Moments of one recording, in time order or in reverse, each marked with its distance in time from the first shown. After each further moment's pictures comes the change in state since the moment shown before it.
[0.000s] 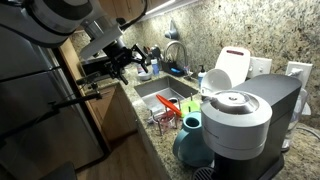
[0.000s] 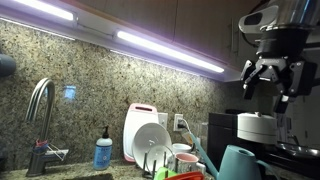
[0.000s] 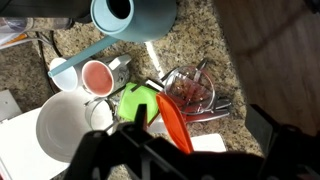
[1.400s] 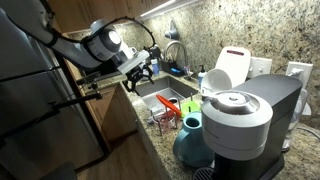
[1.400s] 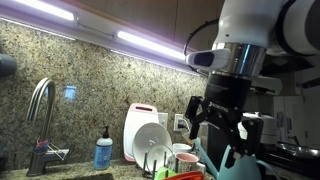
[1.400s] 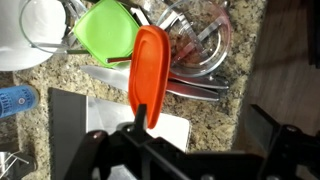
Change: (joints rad) arm 0.055 0.465 0.047 0.289 -0.158 0.127 -0.275
